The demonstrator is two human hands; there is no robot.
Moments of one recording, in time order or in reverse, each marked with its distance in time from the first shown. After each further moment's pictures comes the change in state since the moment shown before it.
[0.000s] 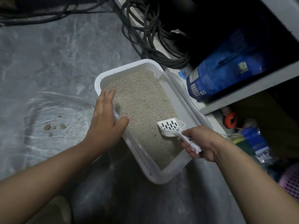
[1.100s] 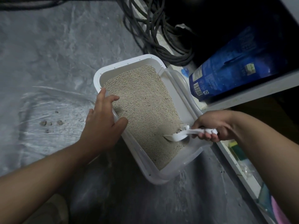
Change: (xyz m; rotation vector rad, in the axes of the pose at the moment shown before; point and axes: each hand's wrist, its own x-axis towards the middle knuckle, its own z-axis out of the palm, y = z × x) left_hand 0.001 0.002 -0.006 0.108 -0.034 -0.020; right_hand 0.018 -0.065 -0.037 -0.562 -0.156 0.292
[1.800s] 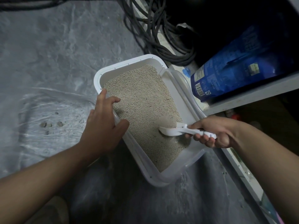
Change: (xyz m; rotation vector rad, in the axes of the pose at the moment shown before) left_hand 0.002 -0.004 0.001 -0.011 -0.009 0.031; right_hand 0.015 0.010 0.008 0.293 -0.108 -0.082
